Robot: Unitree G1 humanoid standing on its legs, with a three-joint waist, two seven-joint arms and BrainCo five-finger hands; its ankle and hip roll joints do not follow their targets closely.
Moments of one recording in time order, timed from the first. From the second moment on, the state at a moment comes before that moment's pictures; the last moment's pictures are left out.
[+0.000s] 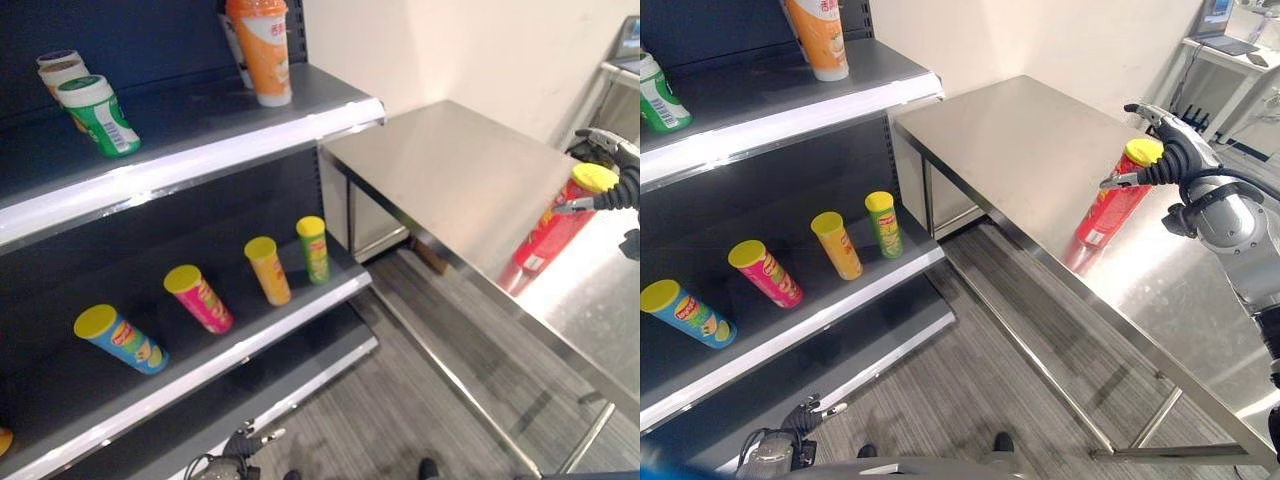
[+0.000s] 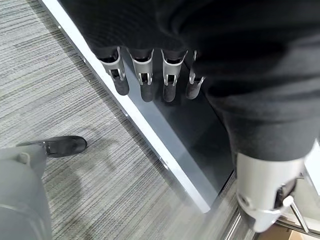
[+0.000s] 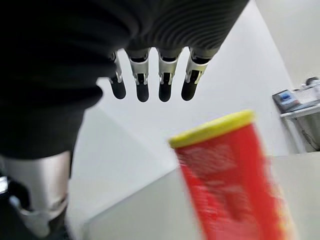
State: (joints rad) left arm 0.05 0.29 -0.10 1.02 -0.15 -0.08 0.04; right arm -0.51 -1.20 0.25 0.39 0.08 -0.16 -0.03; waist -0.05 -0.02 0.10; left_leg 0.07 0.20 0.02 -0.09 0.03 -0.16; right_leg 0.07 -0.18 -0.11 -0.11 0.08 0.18
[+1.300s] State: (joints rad) left arm 0.08 0.31 -0.10 1.02 -0.19 -0.08 0.04; right arm -0.57 -1.11 0.29 0.65 0.16 -0.11 -0.03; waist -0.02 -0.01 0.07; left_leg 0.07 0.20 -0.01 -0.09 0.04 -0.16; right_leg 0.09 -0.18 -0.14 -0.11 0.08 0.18
